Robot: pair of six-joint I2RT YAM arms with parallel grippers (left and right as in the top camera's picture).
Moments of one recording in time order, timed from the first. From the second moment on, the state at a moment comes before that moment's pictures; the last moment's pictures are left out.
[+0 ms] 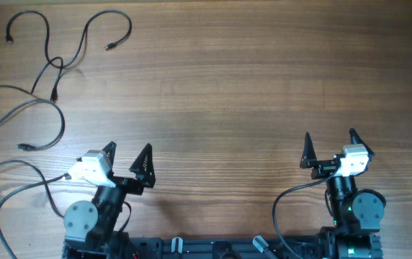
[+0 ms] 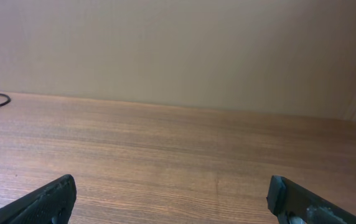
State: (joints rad) left arm -0.14 0.01 0.25 -0.36 0.11 -0.42; right arm -0.04 0.02 0.01 0.00 -0.11 -0.07
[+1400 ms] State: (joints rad) left arm 0.00 0.01 0.02 -0.08 0.03 0.01; right arm -0.04 0.02 0.01 0.00 -0.11 -0.07
